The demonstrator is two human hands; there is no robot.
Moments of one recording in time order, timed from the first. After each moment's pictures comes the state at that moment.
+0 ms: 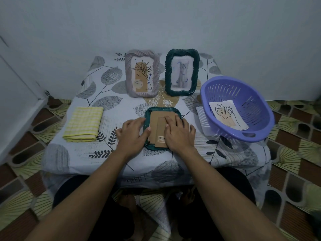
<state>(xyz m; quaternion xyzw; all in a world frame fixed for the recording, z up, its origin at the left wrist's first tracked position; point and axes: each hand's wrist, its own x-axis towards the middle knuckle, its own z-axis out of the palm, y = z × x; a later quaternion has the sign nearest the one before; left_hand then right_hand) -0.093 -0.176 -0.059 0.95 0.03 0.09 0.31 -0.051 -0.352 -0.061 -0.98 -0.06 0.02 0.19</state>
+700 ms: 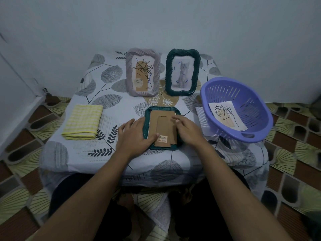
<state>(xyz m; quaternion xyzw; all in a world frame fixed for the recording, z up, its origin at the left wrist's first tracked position) -0.092 -0.181 -0.066 0.98 0.02 0.08 0.21 -0.044 -0.387 -0.031 -0.91 -0.07 0.08 0.39</state>
